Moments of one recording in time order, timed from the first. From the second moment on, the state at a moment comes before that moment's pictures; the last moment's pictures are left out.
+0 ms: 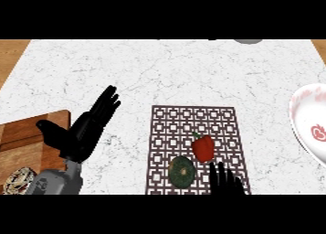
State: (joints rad) left arm -0.15 0.19 -0.24 -1.55 0.31 0.03 0.12; right arm 0.19 -0.17 0.87 -1.95 1.16 0.12 1.18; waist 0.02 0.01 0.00
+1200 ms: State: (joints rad) left arm -0.14 0.16 -0.23 -1.55 0.28 0.03 0.12; right arm -0.09 -0.02 0.80 -1.55 1.08 -0.03 1.21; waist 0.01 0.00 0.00
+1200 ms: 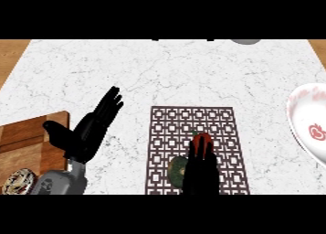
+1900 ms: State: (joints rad) left arm -0.12 0.16 -0.19 -1.55 0.28 -0.02 0.13; right arm -0.21 -0.03 0.83 -1.44 1.08 -0.10 1.17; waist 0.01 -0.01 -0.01
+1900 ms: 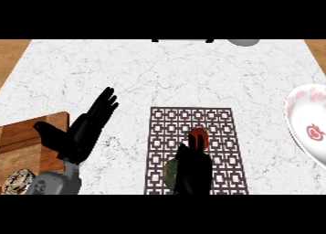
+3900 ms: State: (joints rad) left arm -0.09 0.14 -0.16 -1.59 0.25 -0.01 0.15; right arm 0.47 -1.20 0.33 -2.36 0.97 -0.52 0.75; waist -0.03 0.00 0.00
